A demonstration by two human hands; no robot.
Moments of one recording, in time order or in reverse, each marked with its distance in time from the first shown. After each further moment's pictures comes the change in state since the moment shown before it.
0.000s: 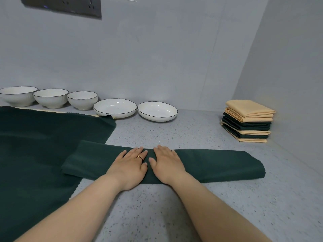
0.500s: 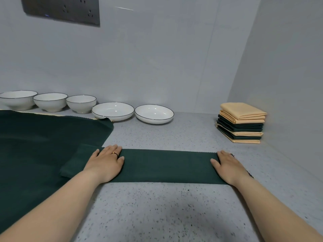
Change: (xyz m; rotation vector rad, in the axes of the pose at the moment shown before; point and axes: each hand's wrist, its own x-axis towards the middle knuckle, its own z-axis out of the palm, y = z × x) left_hand -0.003 -0.036 -0.008 0.015 0.021 -0.216; right_hand -0.049 0.147 -0.038 -0.086 0.029 0.395
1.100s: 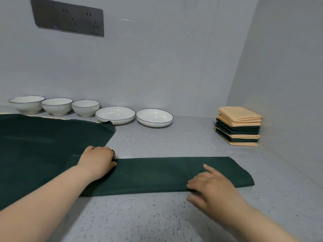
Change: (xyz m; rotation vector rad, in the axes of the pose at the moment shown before) left_hand -0.016 -0.010 -0.020 0.254 0.209 0.071; right_hand -0.090 -0.036 0.003 -0.184 0.382 -0.595
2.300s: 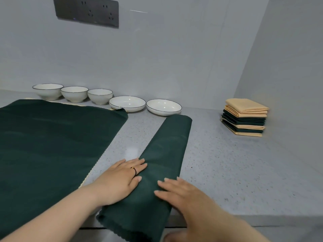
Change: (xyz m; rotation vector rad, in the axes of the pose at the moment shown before) left_hand -0.100 0.029 0.016 -0.308 -0.116 0.309; right_hand -0.039 -0.079 0.005 0.086 -0.093 -0.317
